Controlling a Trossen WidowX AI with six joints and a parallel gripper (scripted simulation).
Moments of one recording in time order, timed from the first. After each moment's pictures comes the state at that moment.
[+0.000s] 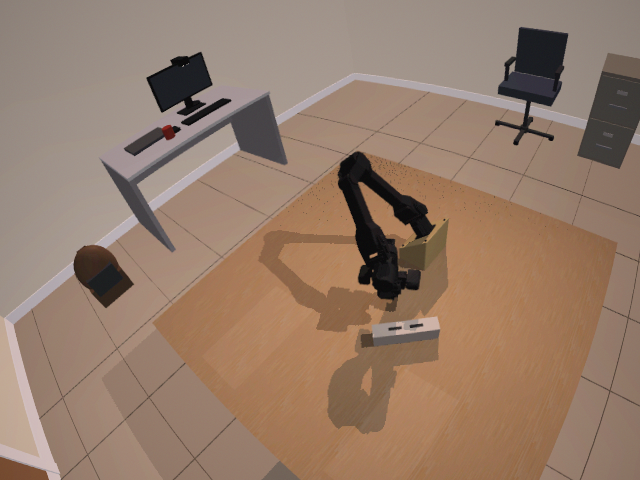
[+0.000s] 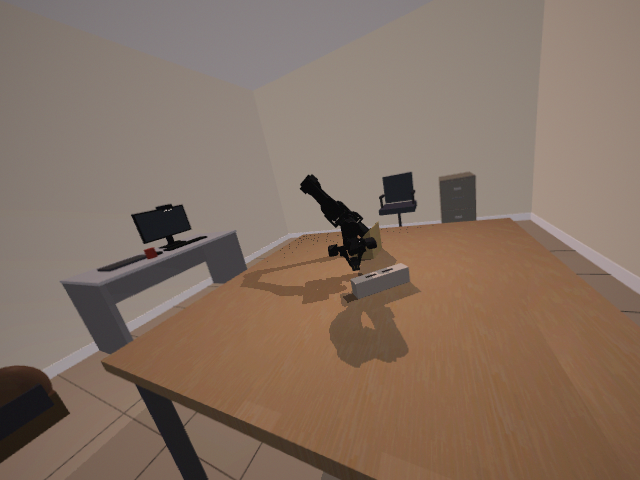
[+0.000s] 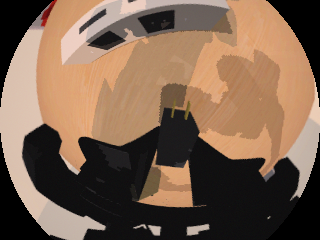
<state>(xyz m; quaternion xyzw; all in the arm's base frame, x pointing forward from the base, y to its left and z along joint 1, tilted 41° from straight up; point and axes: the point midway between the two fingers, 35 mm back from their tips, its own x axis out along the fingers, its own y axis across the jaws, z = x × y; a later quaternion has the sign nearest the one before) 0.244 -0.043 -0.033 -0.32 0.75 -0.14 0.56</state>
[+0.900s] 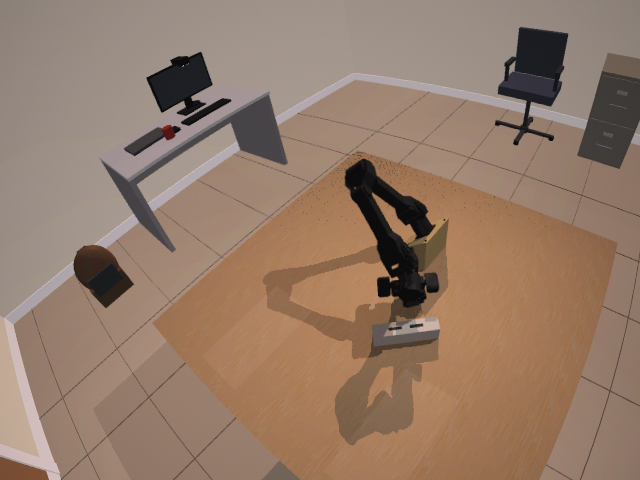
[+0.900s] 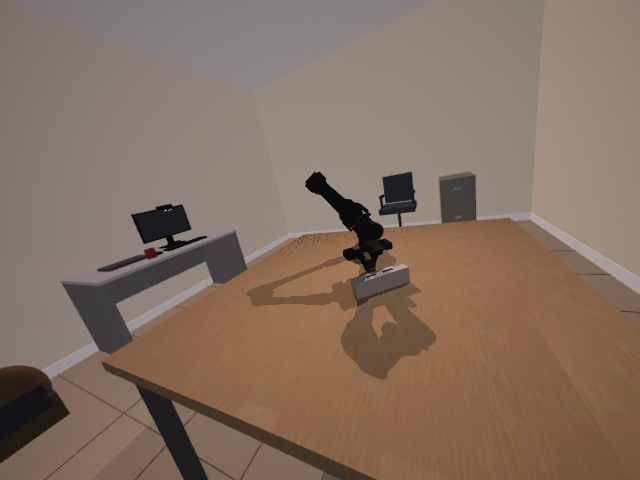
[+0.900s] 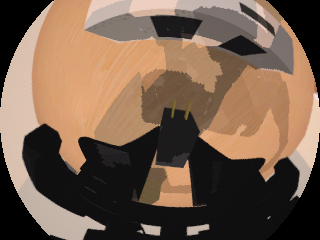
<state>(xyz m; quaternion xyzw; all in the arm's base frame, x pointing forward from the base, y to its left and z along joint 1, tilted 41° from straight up) 0.230 -0.012 -0.082 -0.39 0.76 -0.06 0.51</state>
